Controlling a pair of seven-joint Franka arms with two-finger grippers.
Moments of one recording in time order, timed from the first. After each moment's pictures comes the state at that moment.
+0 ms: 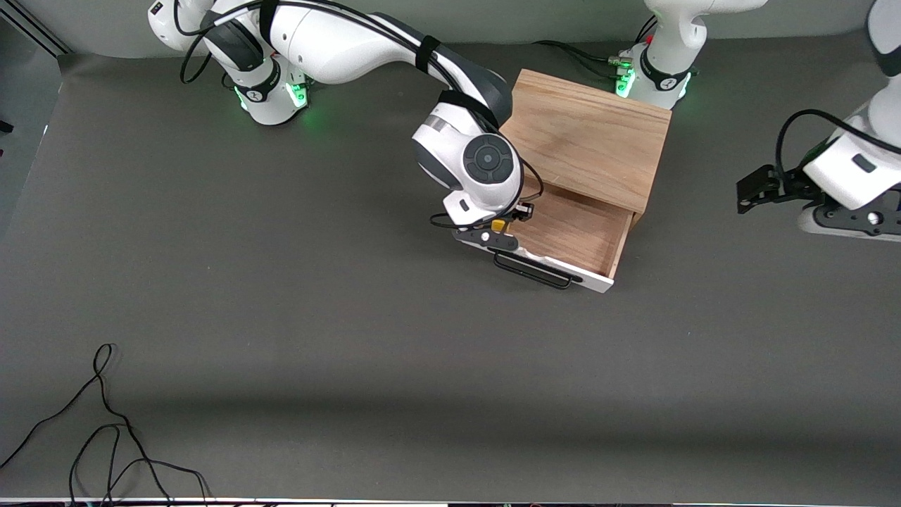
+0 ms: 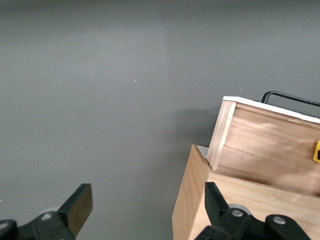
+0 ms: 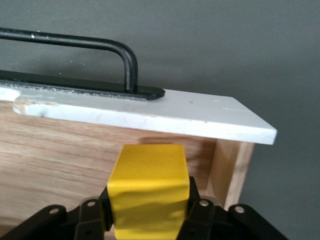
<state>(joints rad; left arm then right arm) -0.06 0.02 -0.05 -1.61 0.00 1.61 0.00 0.77 0.86 0.17 -1.08 0.10 1.86 1.14</state>
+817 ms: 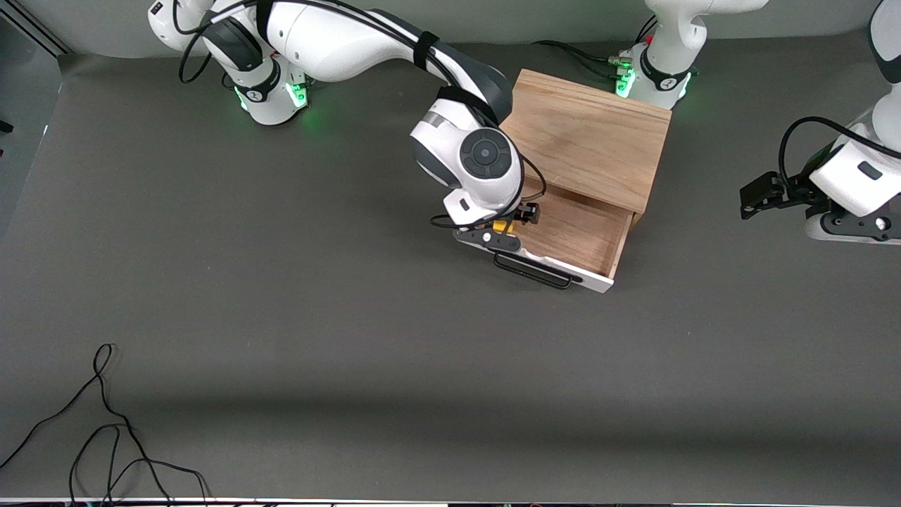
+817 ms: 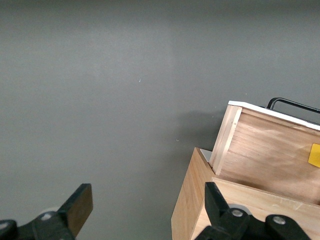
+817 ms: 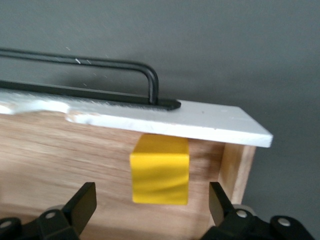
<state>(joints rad) -0.06 0.03 -0.02 -1.62 0.00 1.62 0.00 0.75 0.83 0.16 -1.03 0.10 1.86 1.14</state>
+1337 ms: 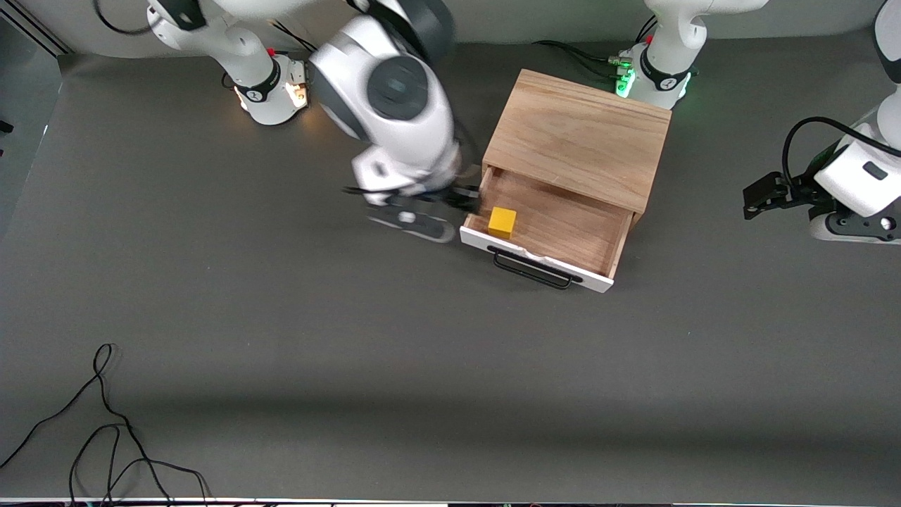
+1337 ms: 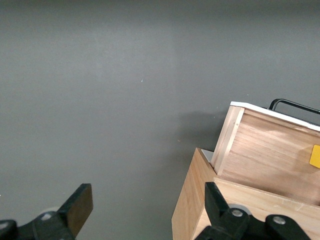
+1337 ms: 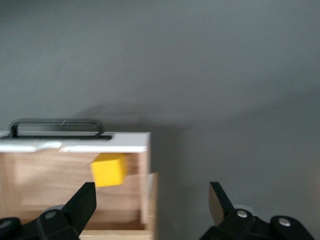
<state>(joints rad) -0.06 0.03 -0.02 -1.61 0.00 1.62 0.00 0.71 0.56 -0.03 -1.01 0.10 1.49 1.11</state>
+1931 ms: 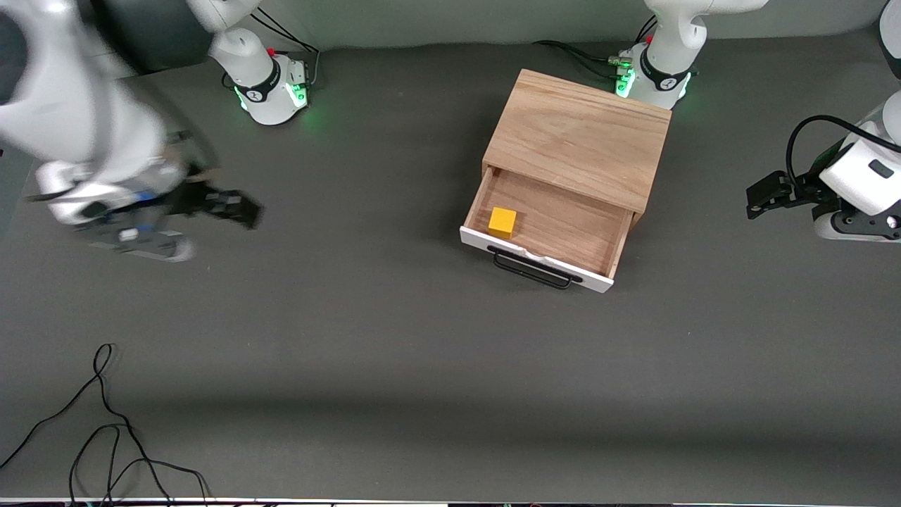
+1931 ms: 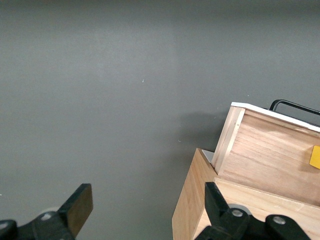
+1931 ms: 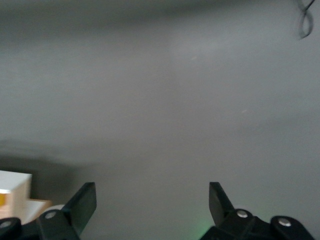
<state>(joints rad) -0.06 0.02 -0.01 -1.61 0.00 1.62 -0.01 0.69 0.30 -0.54 -1.20 0.10 1.35 0.37</state>
